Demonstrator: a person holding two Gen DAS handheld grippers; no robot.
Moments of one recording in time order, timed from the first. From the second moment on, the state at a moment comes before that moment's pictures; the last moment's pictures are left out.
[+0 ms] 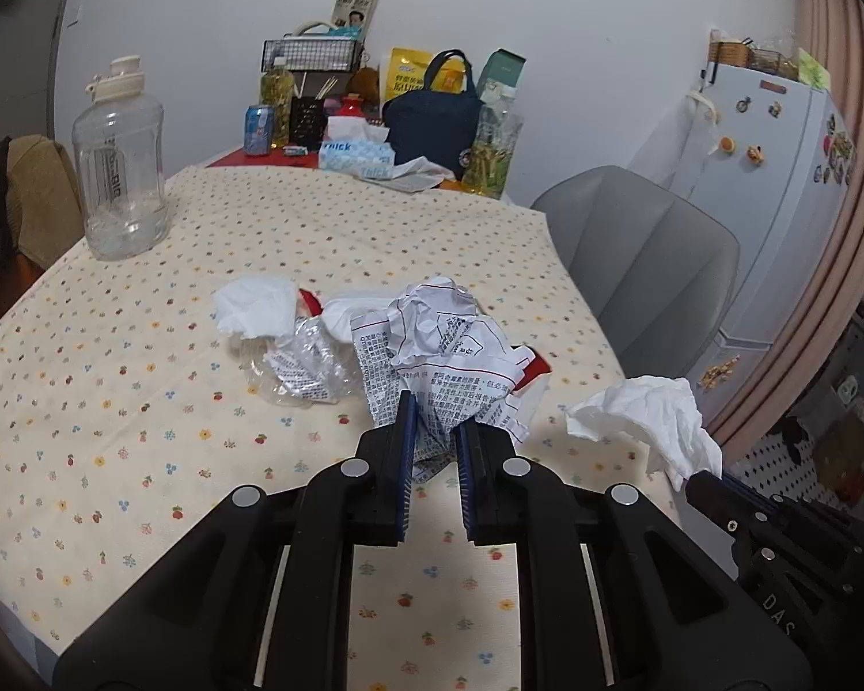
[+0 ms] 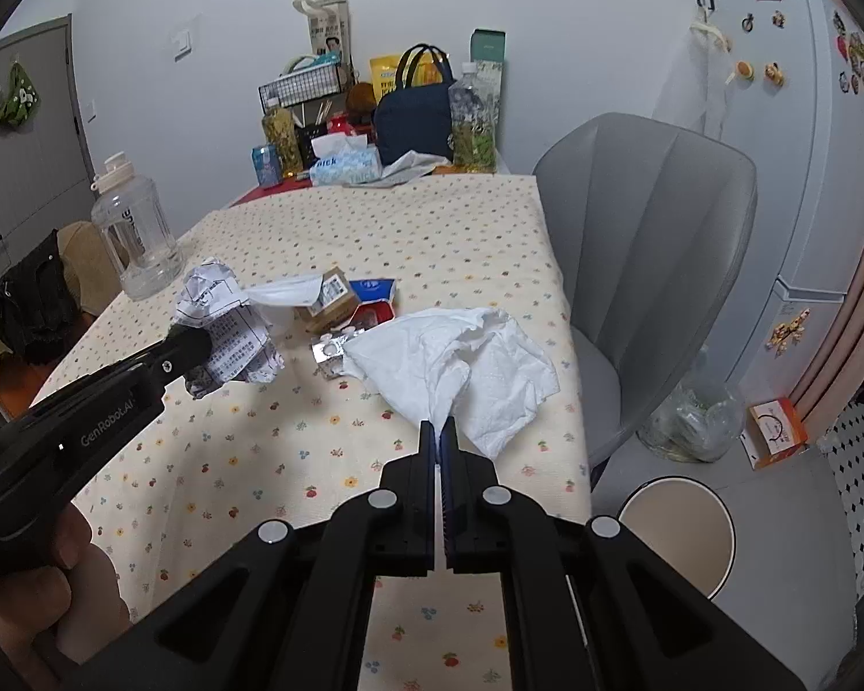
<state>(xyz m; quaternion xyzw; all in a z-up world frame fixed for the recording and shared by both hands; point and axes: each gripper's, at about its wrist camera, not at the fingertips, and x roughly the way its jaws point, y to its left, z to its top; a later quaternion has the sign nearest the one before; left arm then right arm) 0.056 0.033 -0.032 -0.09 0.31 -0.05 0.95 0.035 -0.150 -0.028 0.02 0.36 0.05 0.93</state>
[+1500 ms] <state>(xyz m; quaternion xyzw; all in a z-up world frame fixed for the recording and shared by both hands) 0.134 -0.231 -0.061 0.04 0.36 -0.21 0.91 0.035 -0.379 -0.067 0.15 0.36 -0.13 0.91</state>
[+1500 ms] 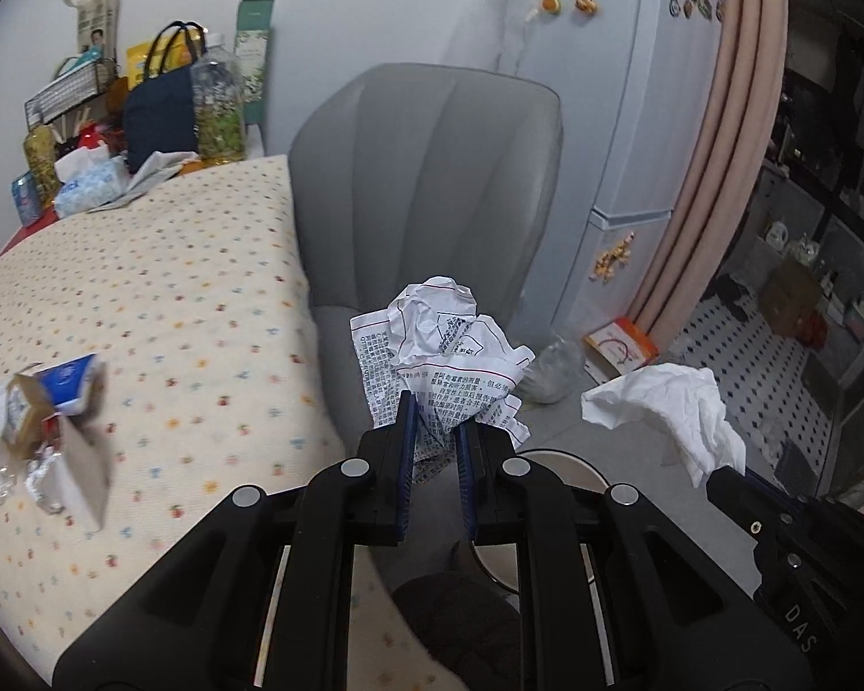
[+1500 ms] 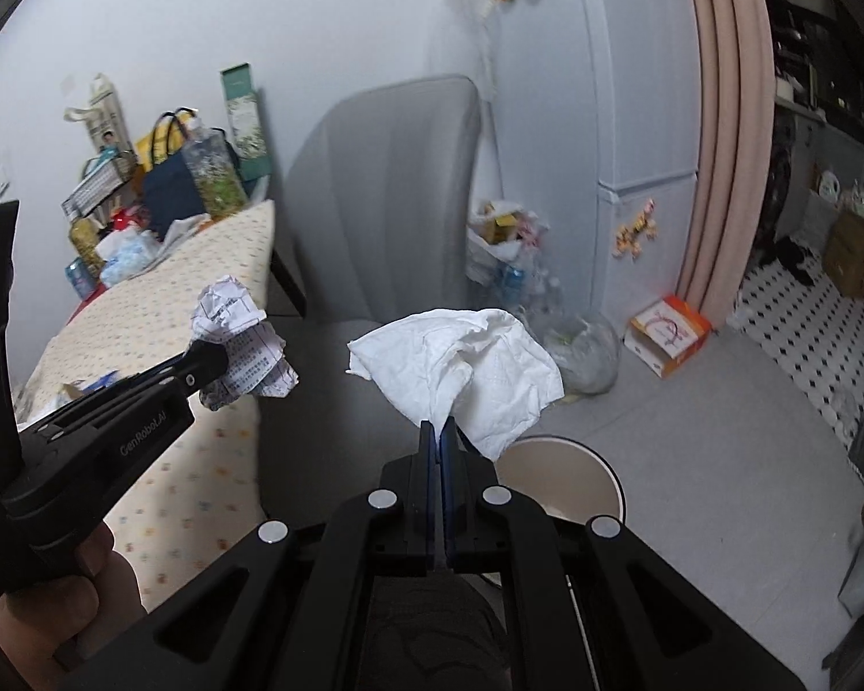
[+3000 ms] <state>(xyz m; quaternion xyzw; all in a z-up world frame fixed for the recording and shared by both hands) 0.153 -0.379 -0.136 0.09 0.47 -0.32 0.82 -0.007 -0.530 -0.144 0.25 0.39 -0.28 0.84</state>
